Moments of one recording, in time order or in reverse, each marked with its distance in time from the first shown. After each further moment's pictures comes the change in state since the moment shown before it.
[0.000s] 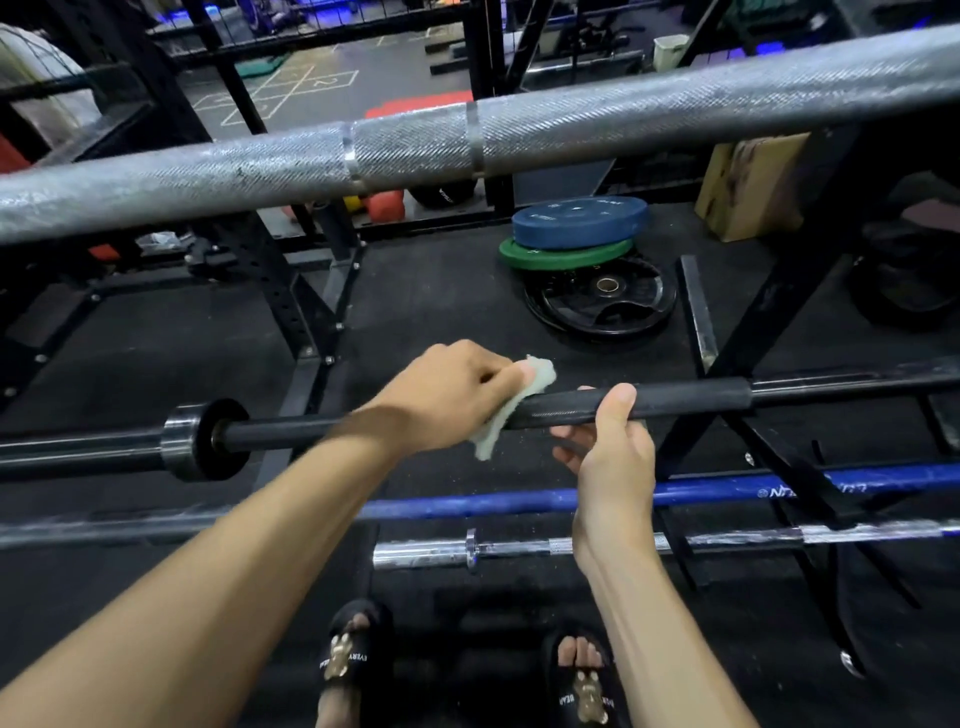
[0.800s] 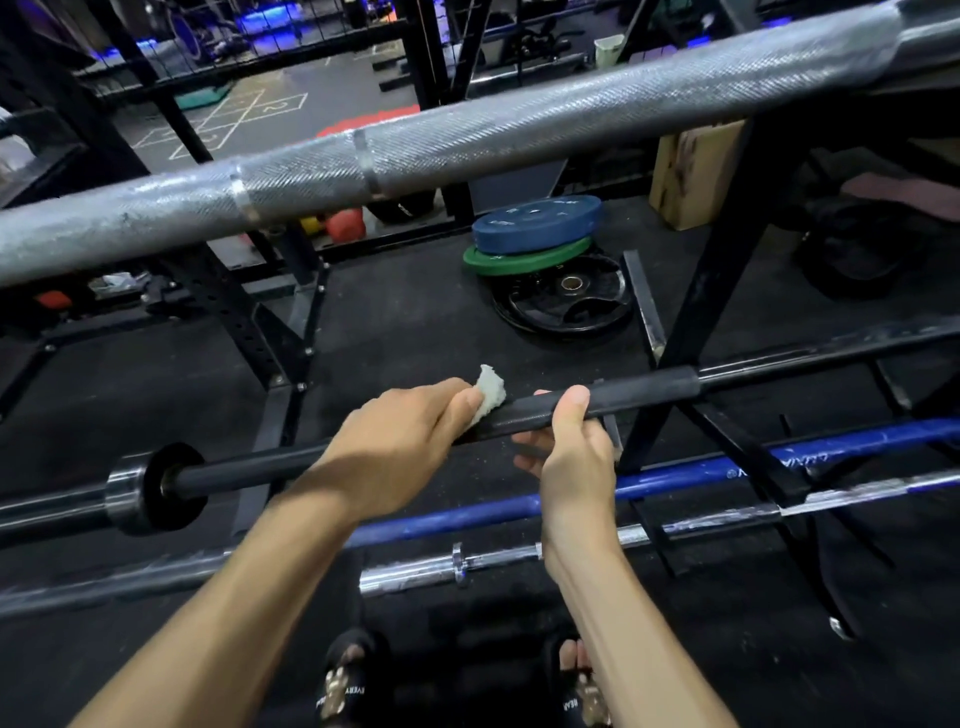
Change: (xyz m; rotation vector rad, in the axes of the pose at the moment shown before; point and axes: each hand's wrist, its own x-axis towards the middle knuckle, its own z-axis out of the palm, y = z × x) left_hand -0.019 0.000 0.010 0.146 -0.004 0.043; right_hand -0.003 -0.004 -0.001 -0.003 -0.009 0.021
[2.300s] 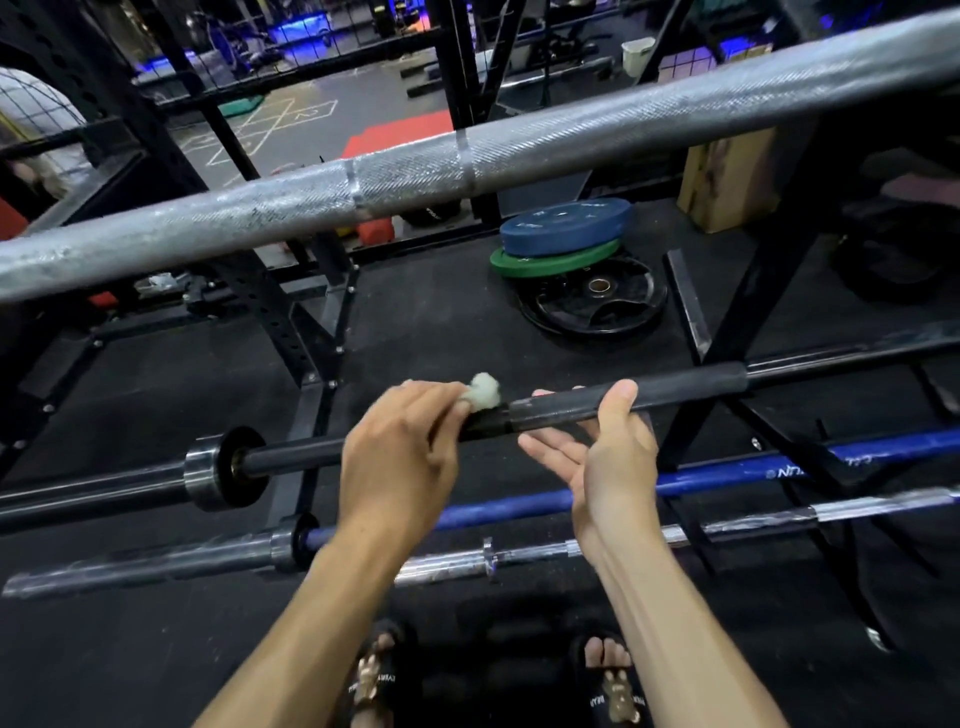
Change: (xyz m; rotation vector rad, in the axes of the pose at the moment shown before) left_hand -0.032 -0.016 0.031 0.056 0.725 -0.021; right_hand -0.013 -0.012 0.007 0.348 -0.074 0.108
